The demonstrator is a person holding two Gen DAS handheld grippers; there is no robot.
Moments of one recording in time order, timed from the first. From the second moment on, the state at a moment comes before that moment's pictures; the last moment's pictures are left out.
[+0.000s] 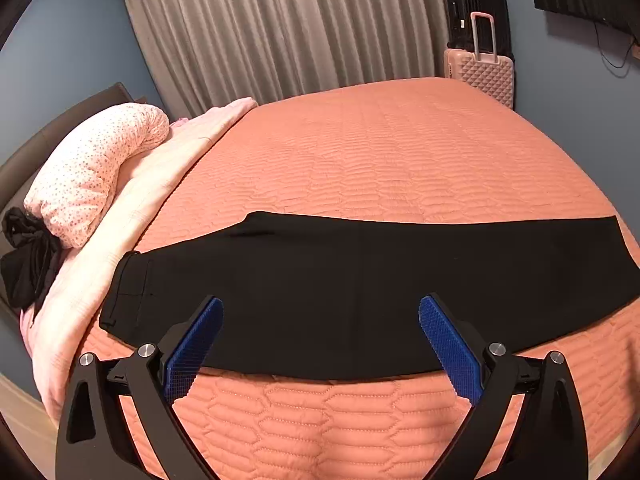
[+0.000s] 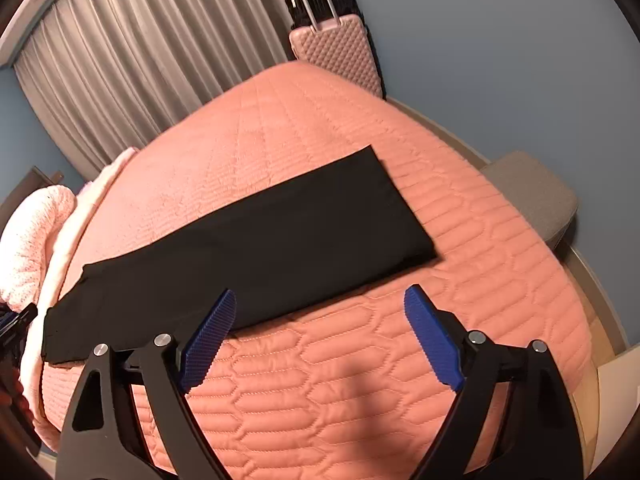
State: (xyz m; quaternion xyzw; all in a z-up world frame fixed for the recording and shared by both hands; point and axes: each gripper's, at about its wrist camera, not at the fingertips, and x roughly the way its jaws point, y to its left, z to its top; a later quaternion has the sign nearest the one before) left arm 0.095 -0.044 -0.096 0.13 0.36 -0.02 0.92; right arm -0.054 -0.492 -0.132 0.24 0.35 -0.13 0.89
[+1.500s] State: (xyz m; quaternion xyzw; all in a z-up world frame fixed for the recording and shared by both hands) left arm 0.086 -0.046 -0.138 0.15 0.42 -0.02 0.90; right arm -0.002 -0.552 -0.216 0.43 0.30 -0.14 0.84
